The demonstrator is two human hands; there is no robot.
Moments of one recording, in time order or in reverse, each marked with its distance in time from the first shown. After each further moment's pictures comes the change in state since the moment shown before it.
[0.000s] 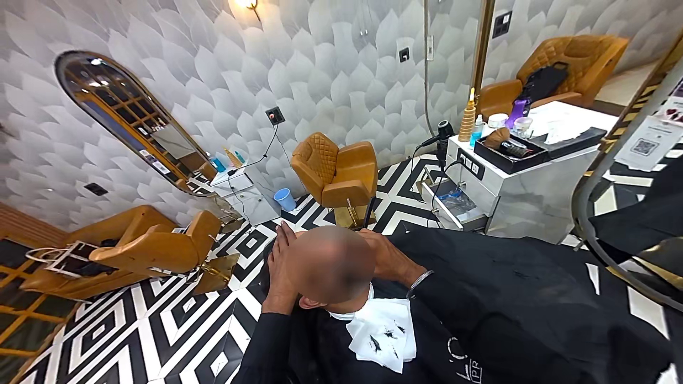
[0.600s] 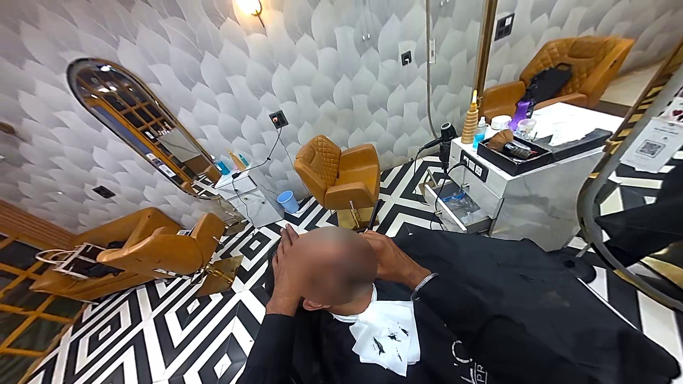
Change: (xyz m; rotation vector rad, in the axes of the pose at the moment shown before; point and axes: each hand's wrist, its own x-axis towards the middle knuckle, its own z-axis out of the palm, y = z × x) left_hand 0.001 0.001 -0.002 0.018 -0.032 -0.009; right_hand -0.003 0.002 0.001 -0.012 0.028 0.021
